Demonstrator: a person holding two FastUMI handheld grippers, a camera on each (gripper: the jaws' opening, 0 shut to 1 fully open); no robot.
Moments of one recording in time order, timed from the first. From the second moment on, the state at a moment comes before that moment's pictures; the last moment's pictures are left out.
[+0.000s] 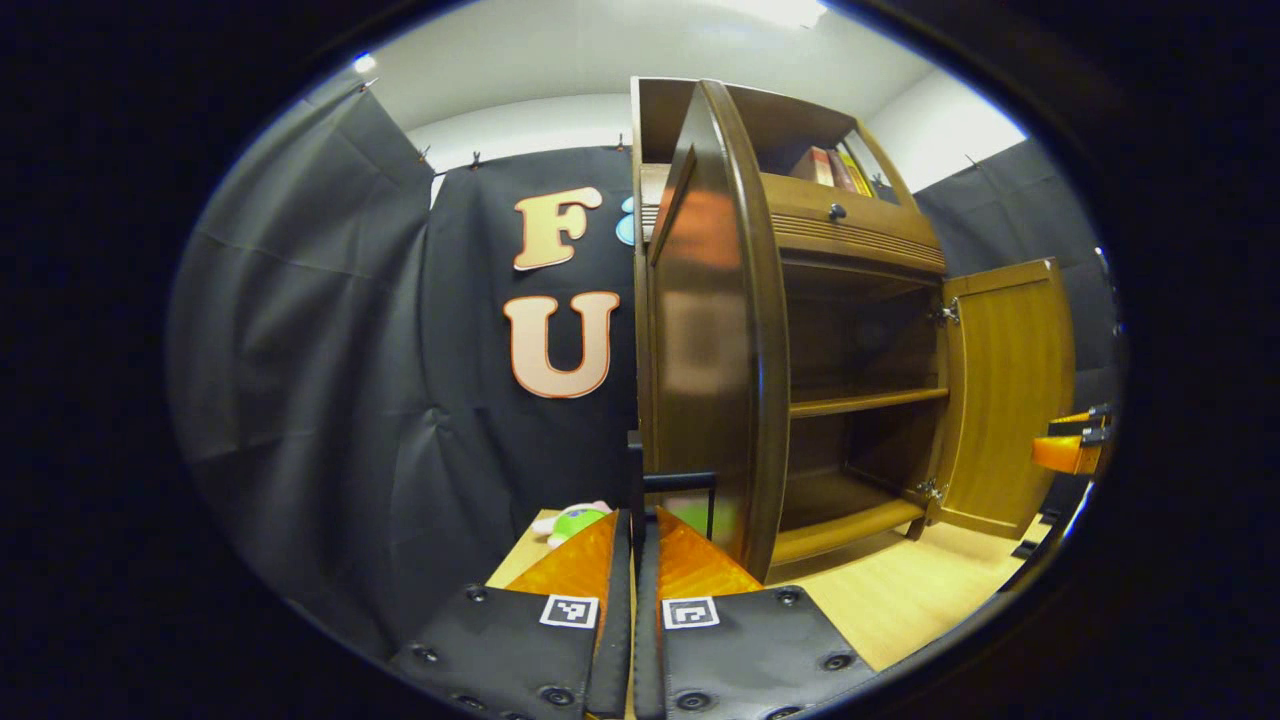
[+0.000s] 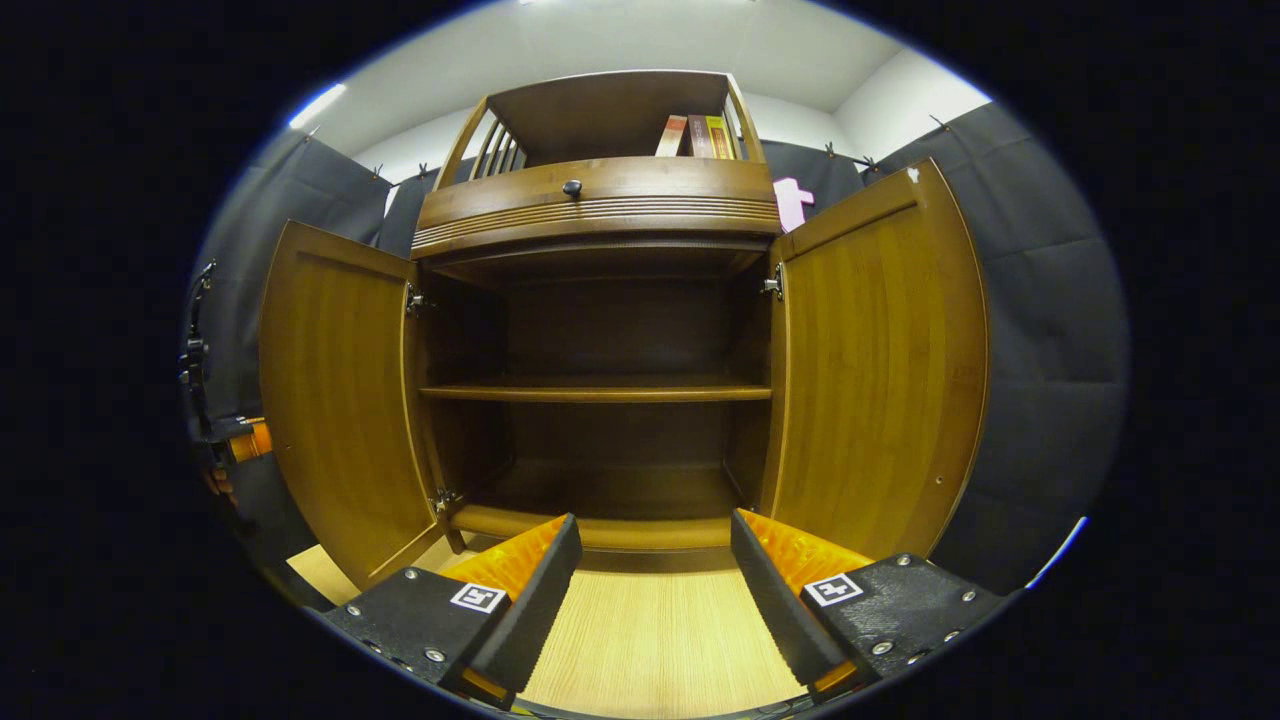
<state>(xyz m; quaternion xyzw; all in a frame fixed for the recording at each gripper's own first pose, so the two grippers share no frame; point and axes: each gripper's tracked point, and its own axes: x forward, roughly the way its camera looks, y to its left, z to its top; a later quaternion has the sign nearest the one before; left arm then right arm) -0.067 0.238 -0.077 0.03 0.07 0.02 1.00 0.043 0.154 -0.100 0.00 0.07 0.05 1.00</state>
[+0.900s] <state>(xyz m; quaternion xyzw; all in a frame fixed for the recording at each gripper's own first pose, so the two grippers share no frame) -0.132 0.292 -0.094 0.01 0.10 0.06 0.99 0.042 0.149 -0.105 0.01 0.09 0.10 0.99</state>
